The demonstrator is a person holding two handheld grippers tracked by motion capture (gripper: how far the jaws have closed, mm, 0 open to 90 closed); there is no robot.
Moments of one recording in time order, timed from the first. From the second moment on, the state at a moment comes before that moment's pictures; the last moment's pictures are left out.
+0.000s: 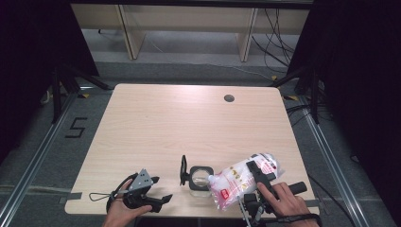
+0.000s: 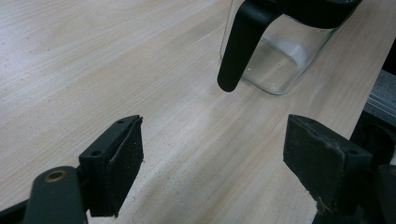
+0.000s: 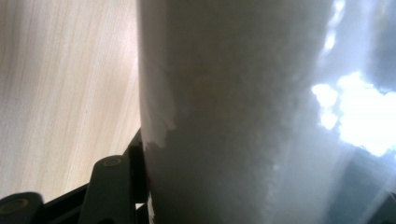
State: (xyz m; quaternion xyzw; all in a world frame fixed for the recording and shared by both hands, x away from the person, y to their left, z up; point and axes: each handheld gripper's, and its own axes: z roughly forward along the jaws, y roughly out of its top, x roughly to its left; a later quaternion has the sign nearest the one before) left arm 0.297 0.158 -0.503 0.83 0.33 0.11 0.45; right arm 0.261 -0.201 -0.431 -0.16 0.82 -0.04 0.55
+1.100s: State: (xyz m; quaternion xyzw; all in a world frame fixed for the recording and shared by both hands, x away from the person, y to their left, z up) left arm 0.297 0.157 -0.503 0.83 0.33 0.11 0.45; right arm 0.261 -0.200 -0.428 -0.17 0.81 -0.05 0.56
